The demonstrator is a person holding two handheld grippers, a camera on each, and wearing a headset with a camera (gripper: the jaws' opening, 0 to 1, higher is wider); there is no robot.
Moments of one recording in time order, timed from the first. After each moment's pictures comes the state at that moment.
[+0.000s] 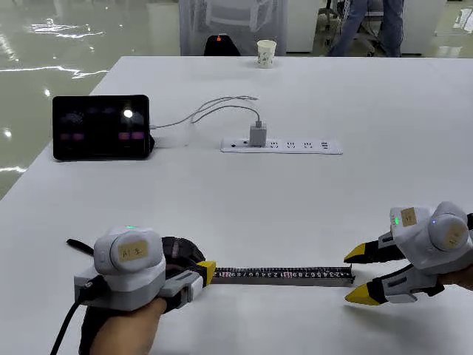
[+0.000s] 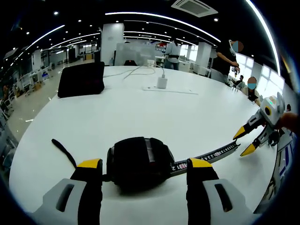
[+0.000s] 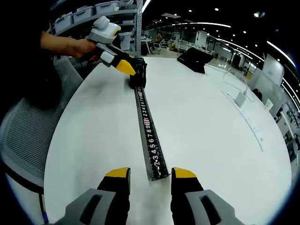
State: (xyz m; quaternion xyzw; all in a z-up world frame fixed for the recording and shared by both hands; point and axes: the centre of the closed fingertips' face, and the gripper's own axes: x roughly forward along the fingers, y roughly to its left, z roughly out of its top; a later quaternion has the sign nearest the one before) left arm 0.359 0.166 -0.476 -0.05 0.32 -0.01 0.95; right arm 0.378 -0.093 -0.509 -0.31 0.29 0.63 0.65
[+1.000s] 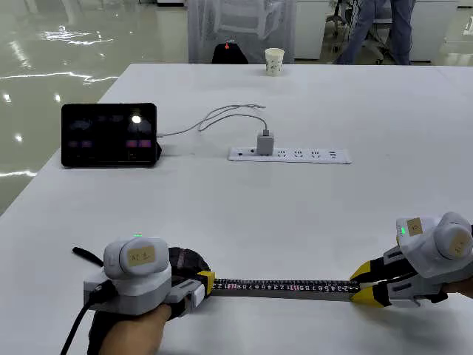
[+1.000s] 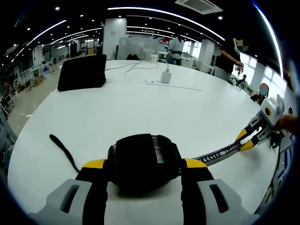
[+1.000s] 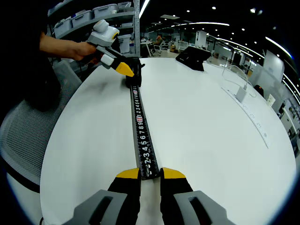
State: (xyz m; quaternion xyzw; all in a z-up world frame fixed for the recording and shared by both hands) left arm 0.364 0.171 -0.490 -0.06 0.34 0.00 0.94; right arm 0.393 -0.095 -0.520 -0.28 0.29 0.64 0.65
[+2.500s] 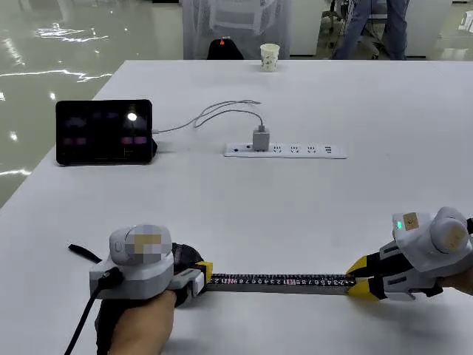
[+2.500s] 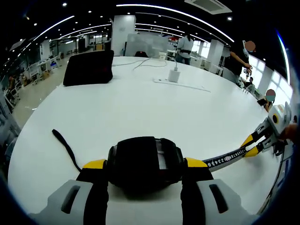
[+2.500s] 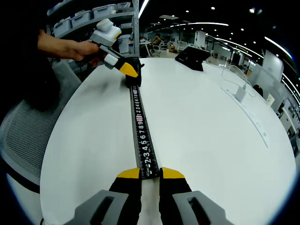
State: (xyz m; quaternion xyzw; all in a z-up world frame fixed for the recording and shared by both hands) left arm 0.367 0.174 -0.493 -0.07 0.35 0.03 0.93; right arm 0.389 -0.094 -0.519 -0.29 0.30 0.64 0.65
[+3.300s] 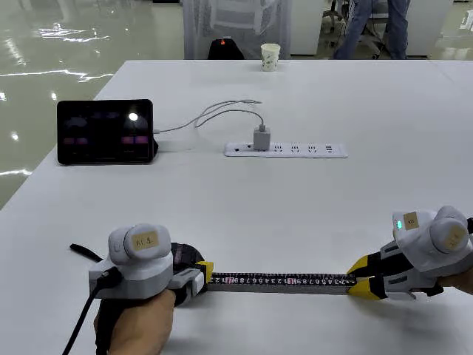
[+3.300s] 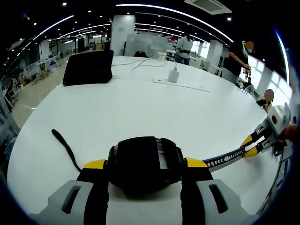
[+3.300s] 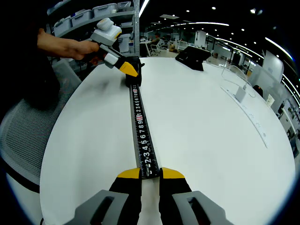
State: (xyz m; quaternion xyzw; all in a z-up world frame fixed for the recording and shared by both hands) left arm 0.367 0.174 -0.493 -0.07 0.35 0.03 0.93; right arm 0.390 -0.095 -0.519 -0.29 0.30 0.63 0.65
